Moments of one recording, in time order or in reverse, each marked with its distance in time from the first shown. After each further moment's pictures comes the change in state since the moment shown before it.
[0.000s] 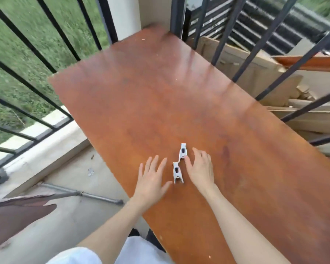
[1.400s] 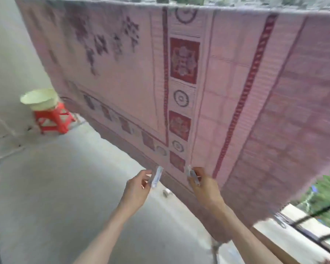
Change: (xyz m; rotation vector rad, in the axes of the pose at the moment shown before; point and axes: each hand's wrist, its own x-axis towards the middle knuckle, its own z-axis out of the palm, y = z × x) left_hand -0.633 -0.353 -0.067 -0.808 1.286 -1.236; right_hand -0.501 -0.494 0.229 0.046 -0.780 -1.376
